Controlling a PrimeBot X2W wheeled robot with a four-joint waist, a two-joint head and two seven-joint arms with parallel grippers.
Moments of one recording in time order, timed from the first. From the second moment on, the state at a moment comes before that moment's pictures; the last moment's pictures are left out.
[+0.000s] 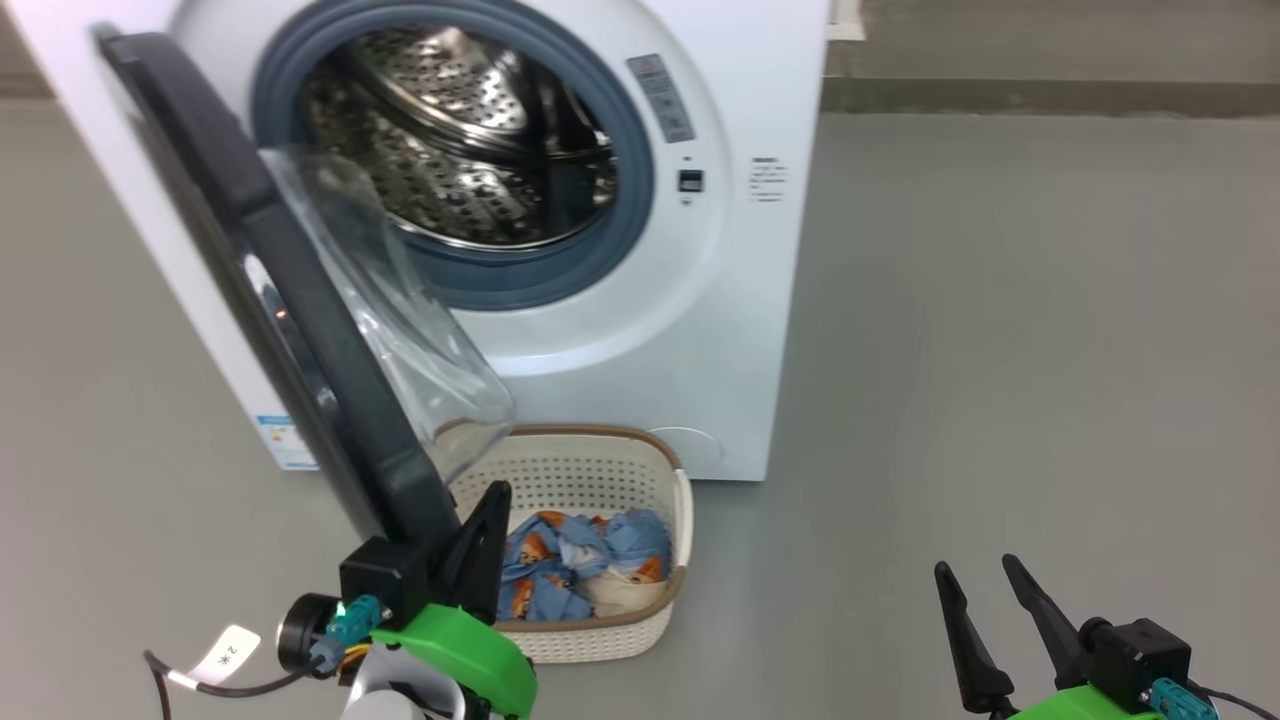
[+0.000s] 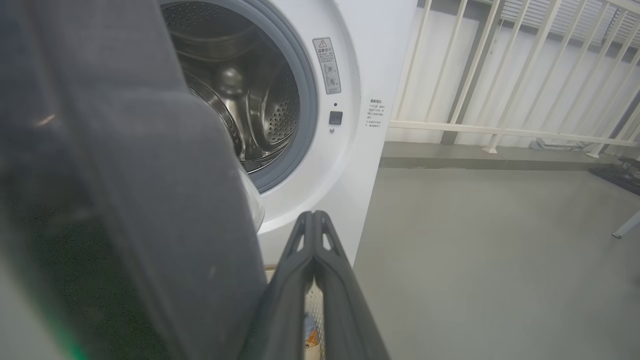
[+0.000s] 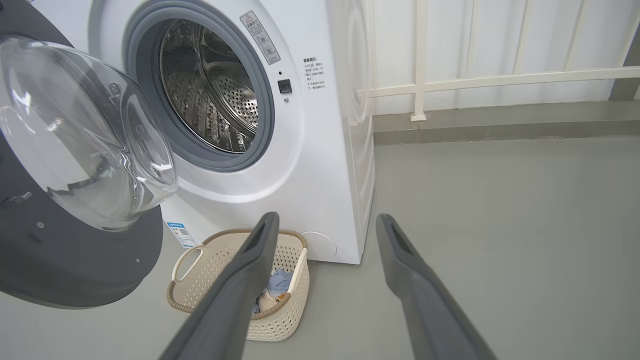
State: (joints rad) left arm -0.26 0.01 -0.34 0.43 -0.31 0.01 -0.26; right arm 0.02 -0.07 0.01 0.25 0.24 0.13 -0.25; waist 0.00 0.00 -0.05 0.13
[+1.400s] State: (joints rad) left arm -0.17 0.08 -0.07 0.36 -0.35 0.07 -0.26; right arm 0.03 -0.08 0.05 0.26 0.24 0.13 -0.25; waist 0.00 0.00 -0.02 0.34
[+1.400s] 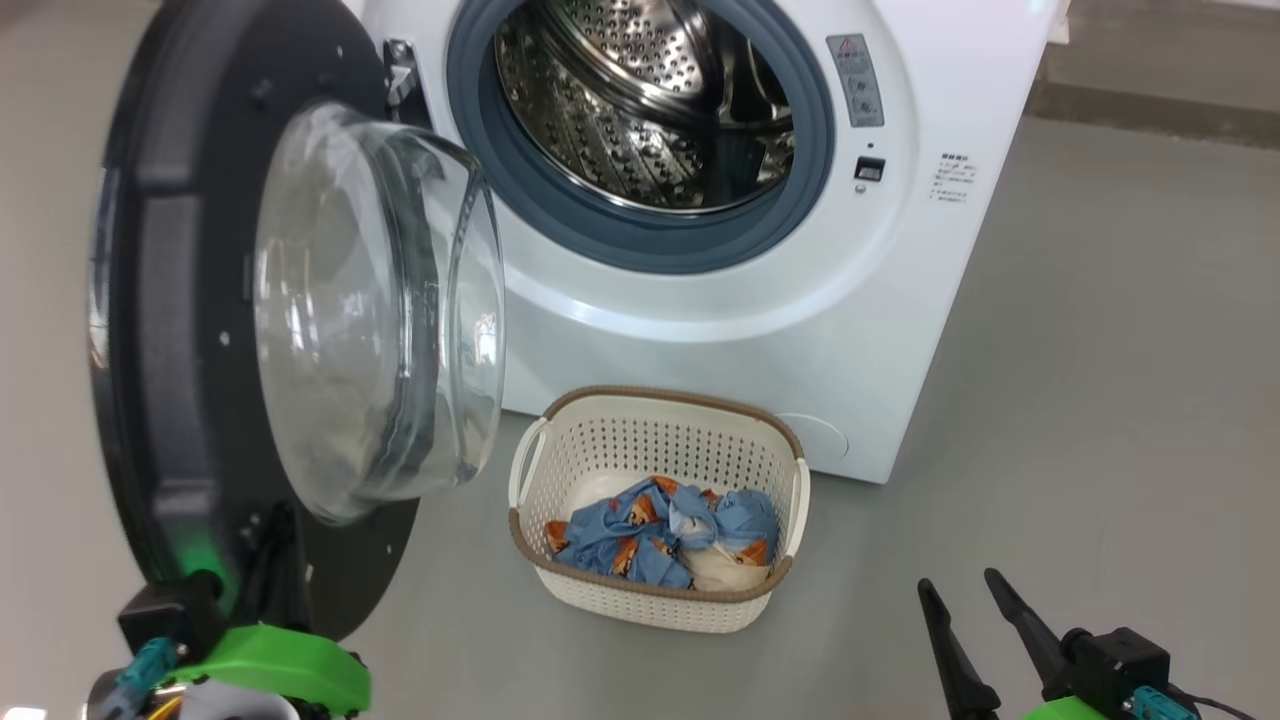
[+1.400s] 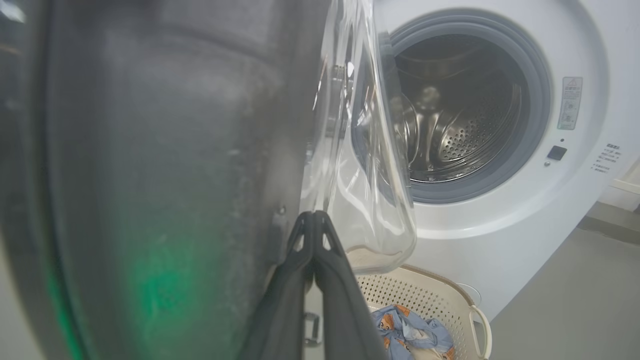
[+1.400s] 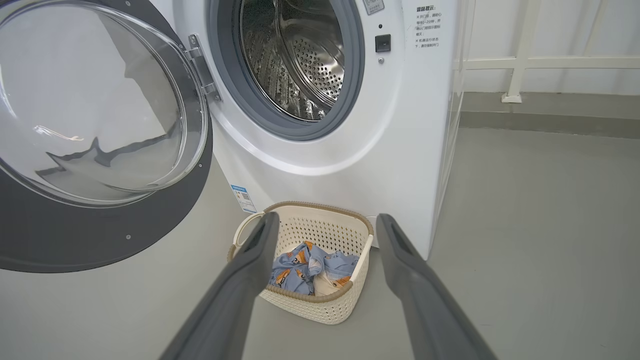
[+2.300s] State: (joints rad) left arm -0.27 0.09 0.25 0.37 -0.38 0.05 -0.26; right arm -0.02 -0.20 0.06 0.15 0.24 0.13 -0.18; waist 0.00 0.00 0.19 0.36
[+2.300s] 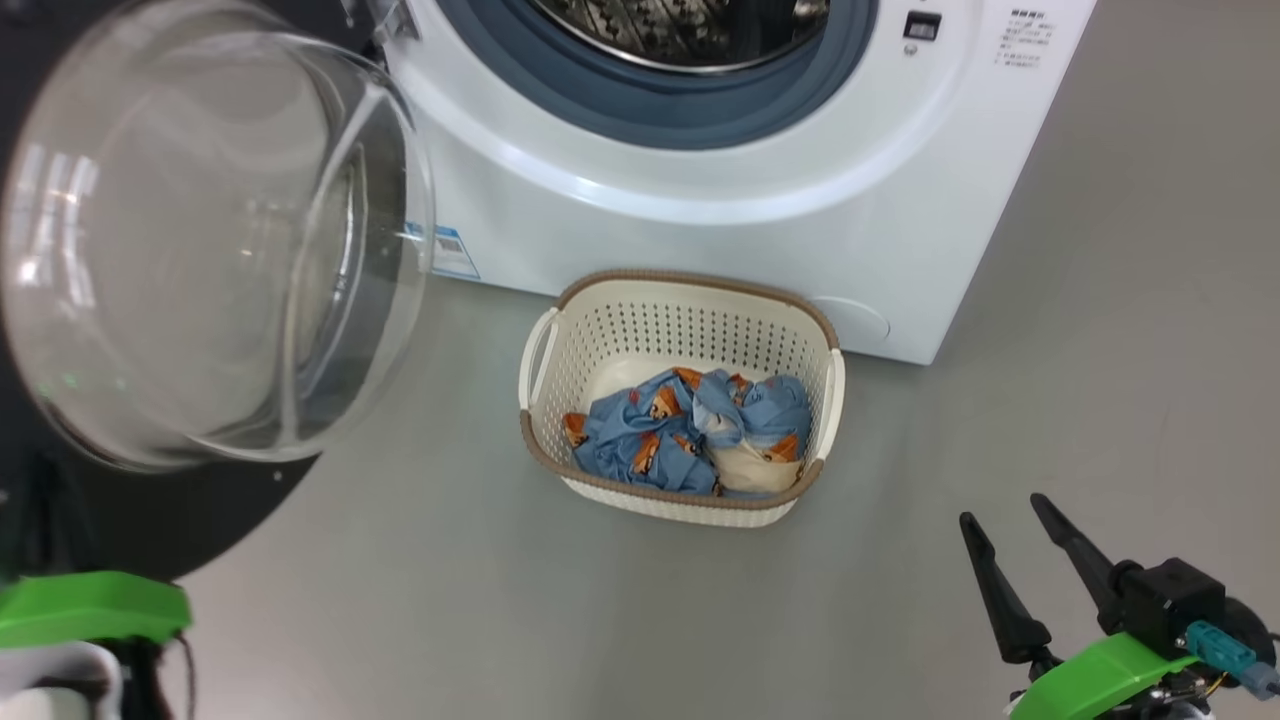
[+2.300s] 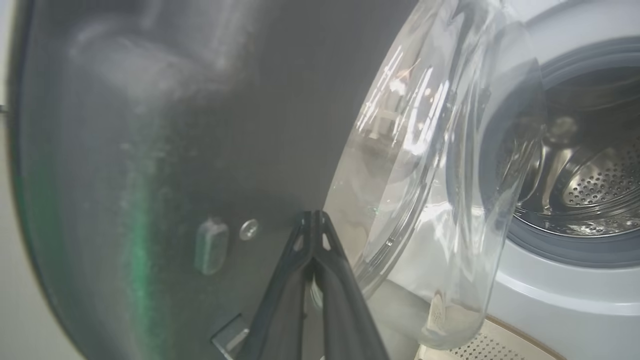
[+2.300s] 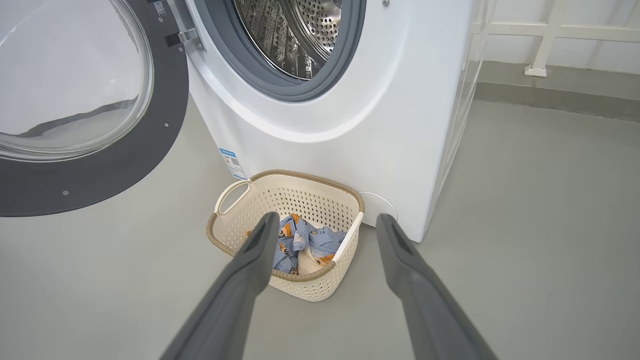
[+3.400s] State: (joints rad) left arm -0.54 0.14 0.52 0.55 -0.29 -0.04 -0.26; right arm 0.00 -0.32 -0.02 -0.08 0.22 0.13 -0.04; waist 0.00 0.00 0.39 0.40
